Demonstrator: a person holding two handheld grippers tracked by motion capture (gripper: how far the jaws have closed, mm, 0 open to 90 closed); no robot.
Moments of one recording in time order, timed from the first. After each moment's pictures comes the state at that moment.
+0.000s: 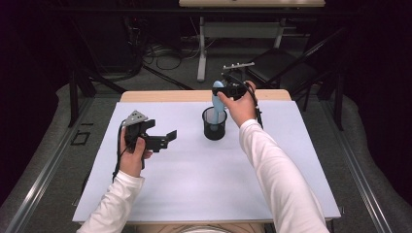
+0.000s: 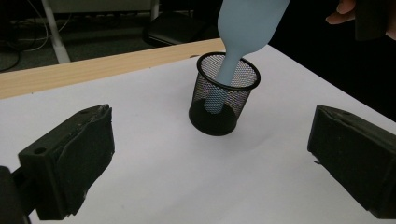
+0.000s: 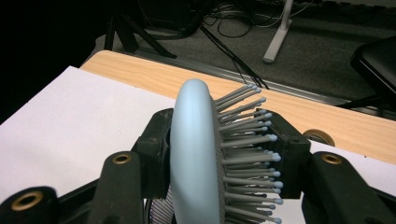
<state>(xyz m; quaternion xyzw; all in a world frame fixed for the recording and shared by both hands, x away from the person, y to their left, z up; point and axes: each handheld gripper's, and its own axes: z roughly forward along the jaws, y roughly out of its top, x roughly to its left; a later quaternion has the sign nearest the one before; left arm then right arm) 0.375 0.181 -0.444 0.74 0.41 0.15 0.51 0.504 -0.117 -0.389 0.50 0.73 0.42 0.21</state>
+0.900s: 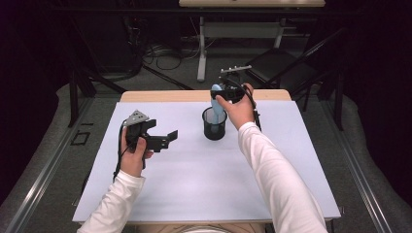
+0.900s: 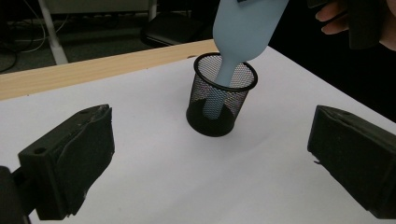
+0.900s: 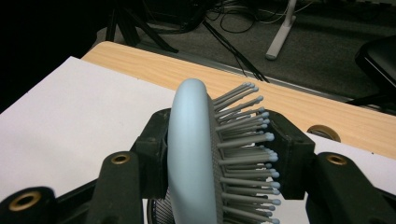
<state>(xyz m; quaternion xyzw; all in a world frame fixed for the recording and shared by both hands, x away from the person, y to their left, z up) 0.375 0.180 -0.443 0.74 0.41 0.15 0.52 0.501 -0.112 -0.396 0.50 0.74 0.41 0.21</state>
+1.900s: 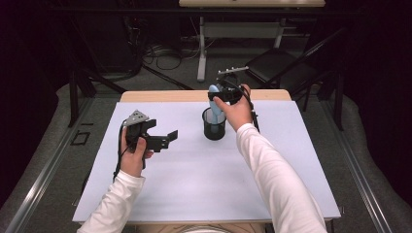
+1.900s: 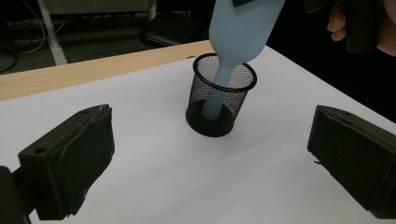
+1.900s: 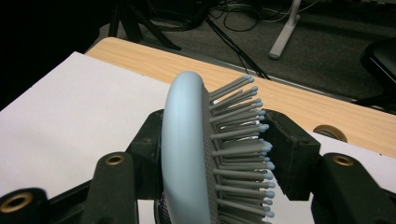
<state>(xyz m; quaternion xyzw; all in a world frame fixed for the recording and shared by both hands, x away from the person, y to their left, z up) 0.375 0.179 -0.443 0.74 0.41 0.15 0.52 0.499 -0.106 -0.398 0.49 0.74 0.41 0.21</state>
